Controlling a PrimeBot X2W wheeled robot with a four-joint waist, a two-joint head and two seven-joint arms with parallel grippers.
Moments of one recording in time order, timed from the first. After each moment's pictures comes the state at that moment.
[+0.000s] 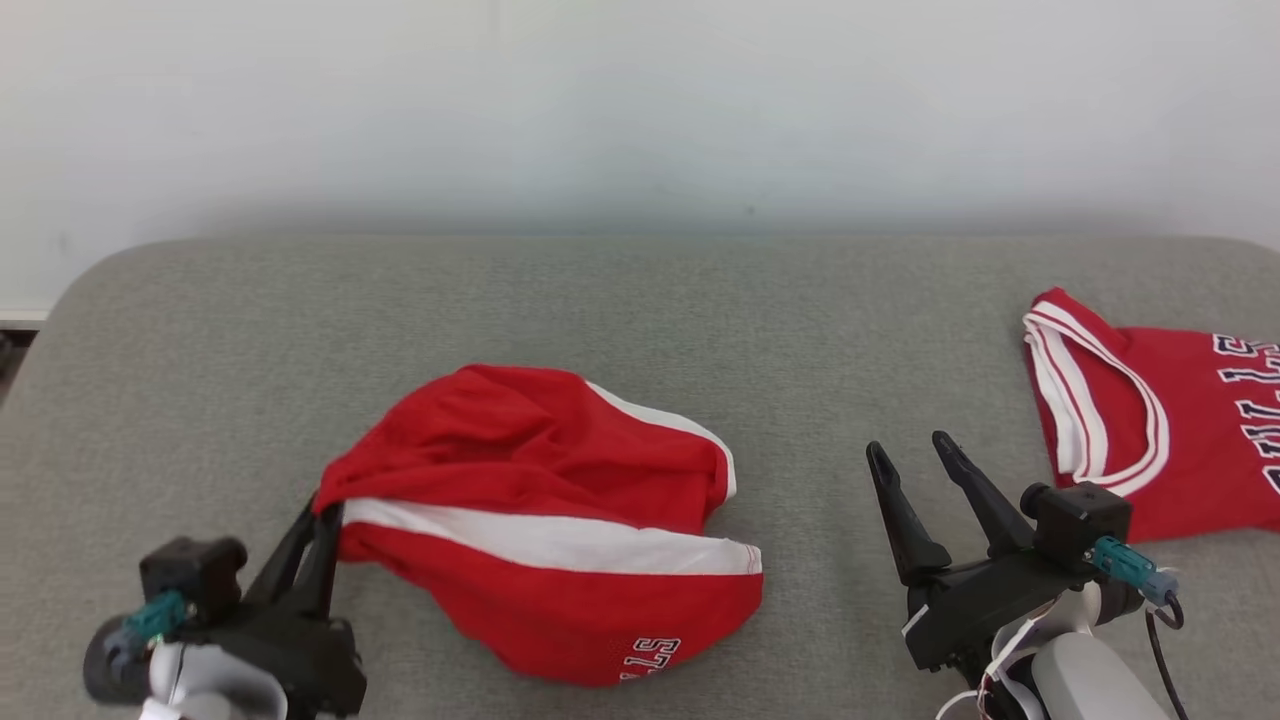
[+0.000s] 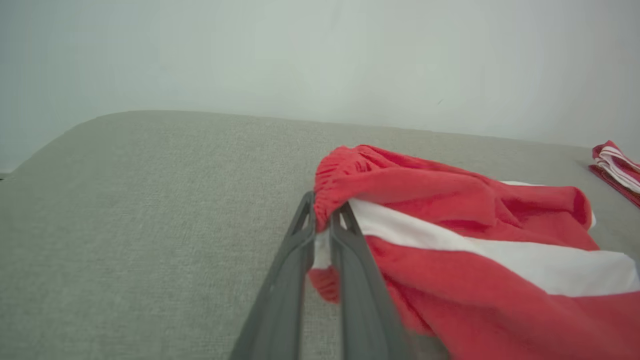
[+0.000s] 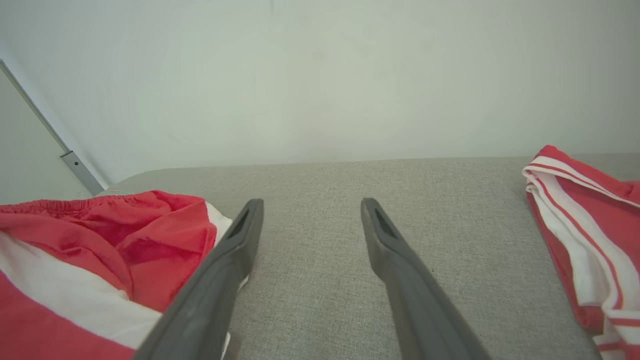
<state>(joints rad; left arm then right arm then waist) -0.34 0.36 -0.56 0.46 -0.60 0.04 -0.23 -0.22 -0.09 0.15 0.37 0.38 0.13 -0.19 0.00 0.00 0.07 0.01</state>
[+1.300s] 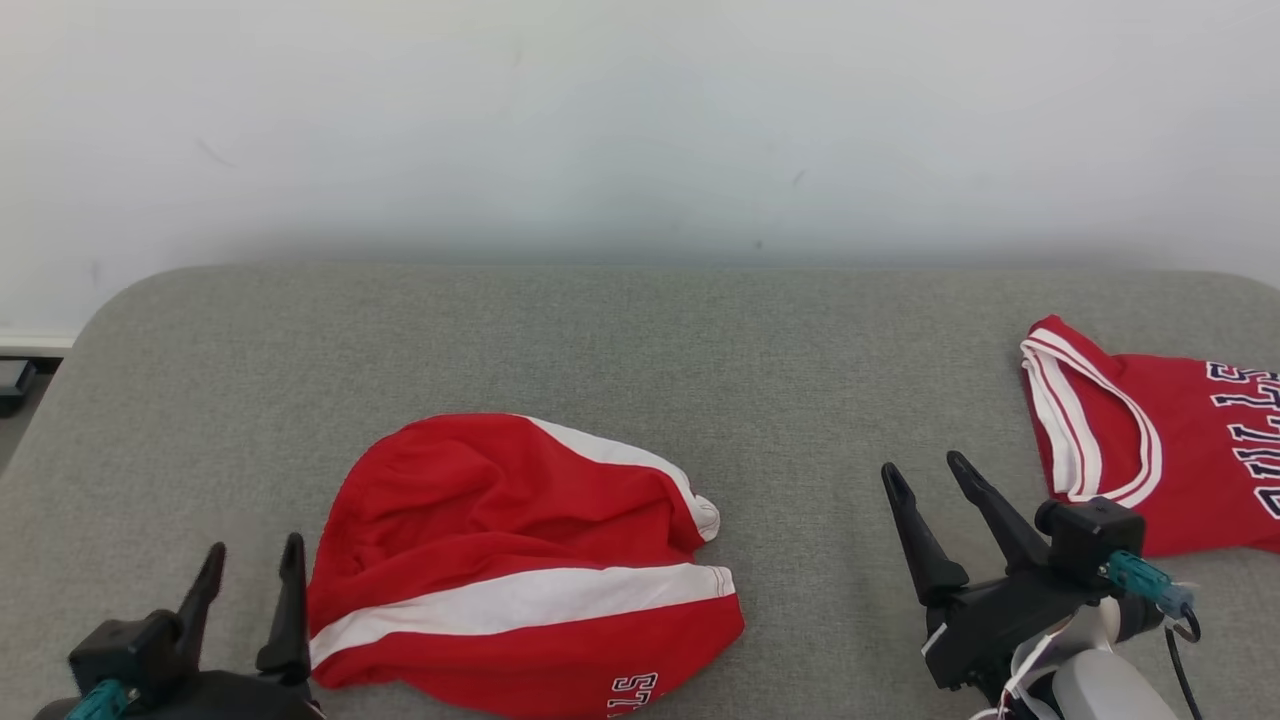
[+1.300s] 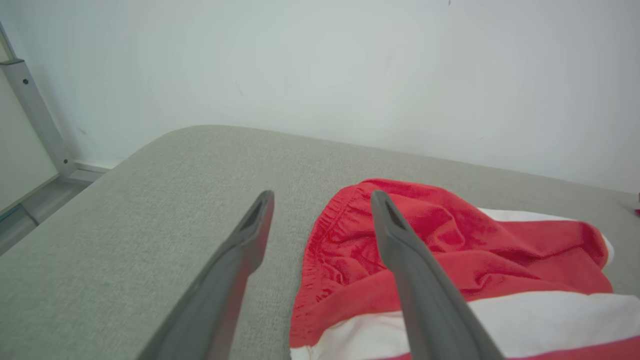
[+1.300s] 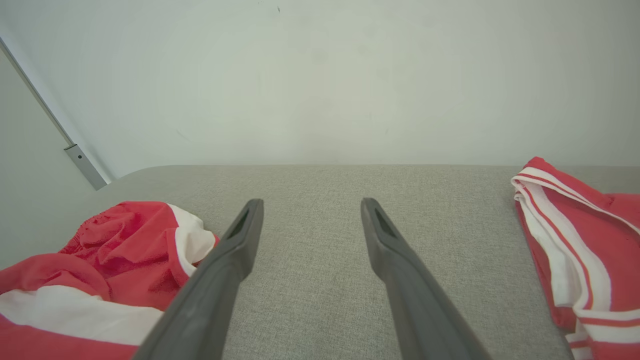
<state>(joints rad) -0.14 0.32 -0.35 0.34 -0.50 0.11 -0.26 -0.19 -0.13 0.17 0.36 0.40 0.13 -0.17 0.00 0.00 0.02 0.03</state>
